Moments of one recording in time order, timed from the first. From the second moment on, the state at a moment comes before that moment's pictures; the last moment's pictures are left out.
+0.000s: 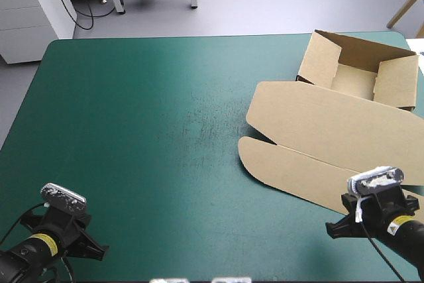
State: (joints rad) left arm -0.46 0.45 -0.48 0.20 1.02 -0.10; right arm 0.13 0.52 -0.61 0.18 0.93 -0.24
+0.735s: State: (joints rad) left arm -0.46 0.45 -0.48 0.19 1.01 -0.10; right arm 0.13 0.45 -0.56 0.18 0.90 -0.24
